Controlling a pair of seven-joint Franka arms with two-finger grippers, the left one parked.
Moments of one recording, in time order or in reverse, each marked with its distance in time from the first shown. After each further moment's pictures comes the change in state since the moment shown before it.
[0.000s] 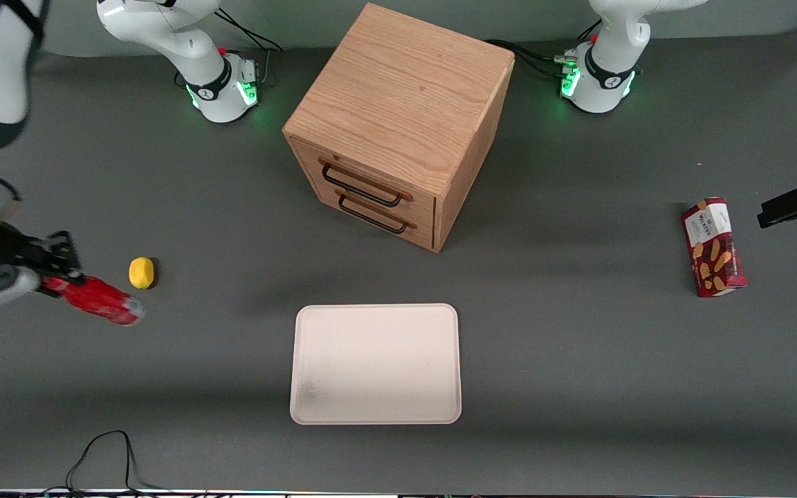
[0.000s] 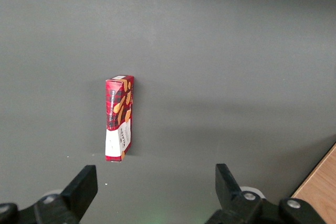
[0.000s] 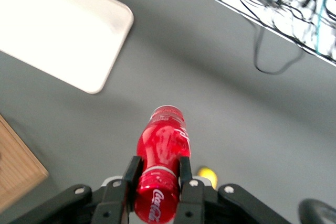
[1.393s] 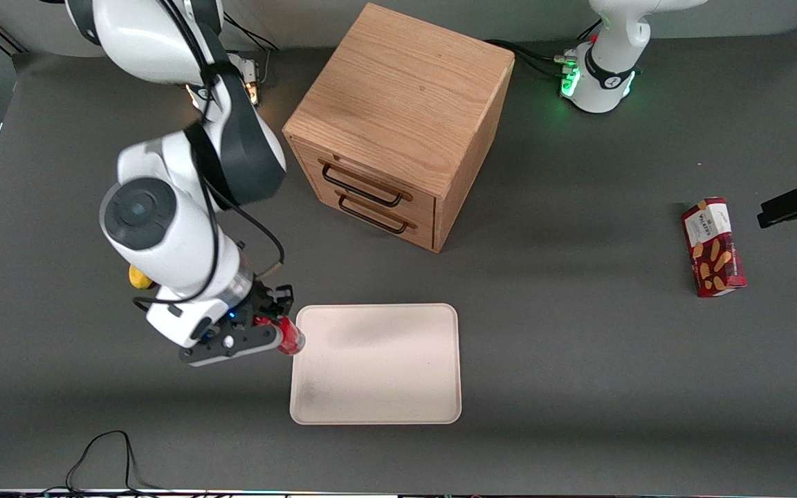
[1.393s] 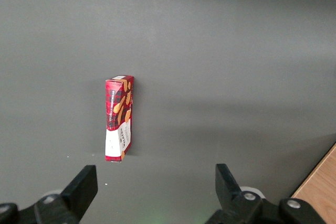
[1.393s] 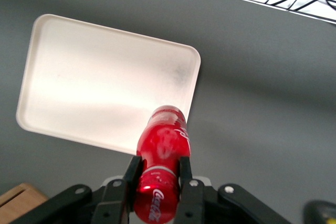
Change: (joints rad) arm 0.195 0.302 0.051 0.125 0.035 0.196 0.490
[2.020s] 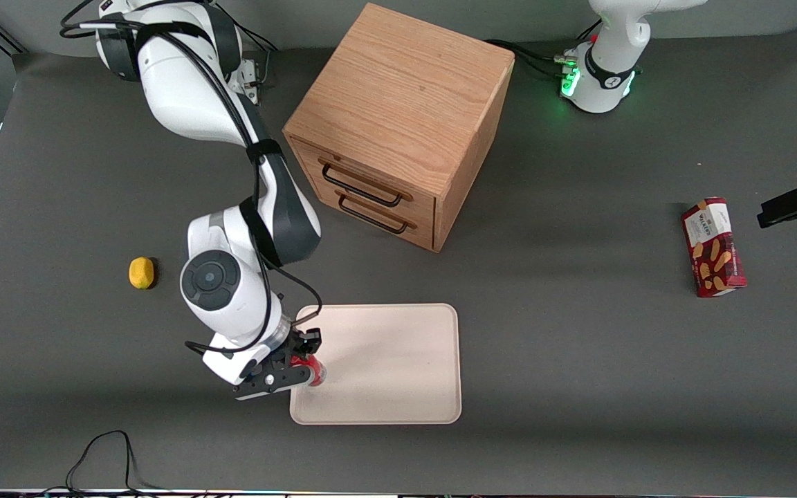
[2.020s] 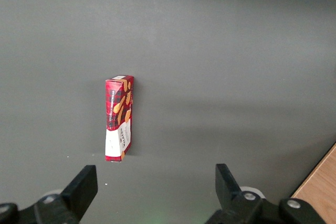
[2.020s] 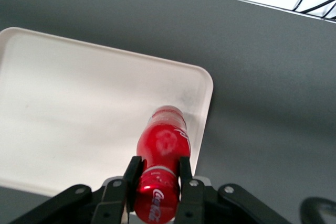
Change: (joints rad) arm -0.013 0.165 0.003 -0.027 0.051 0.244 -0.001
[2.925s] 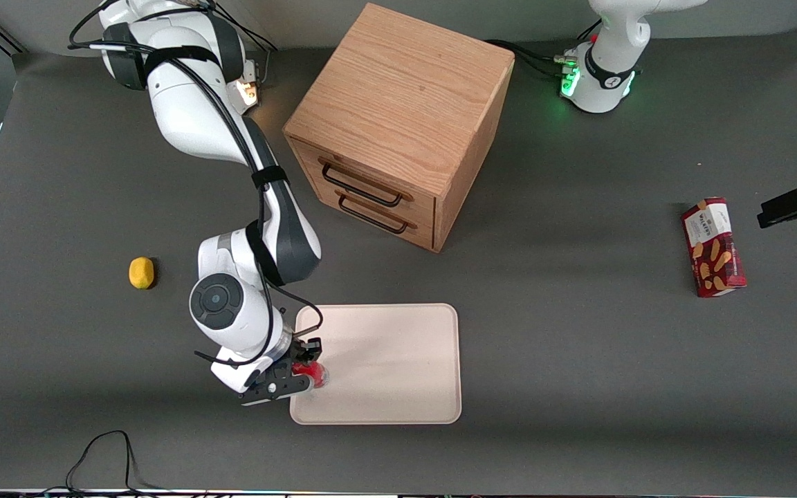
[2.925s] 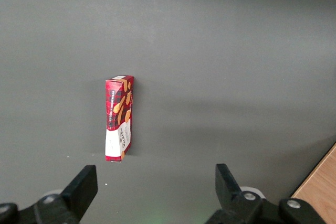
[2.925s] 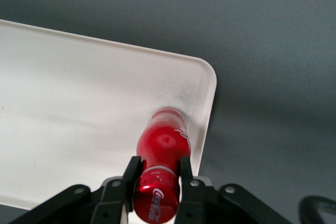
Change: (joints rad) arm -0.008 0.029 0.000 -0.050 0.052 0.052 -0.026
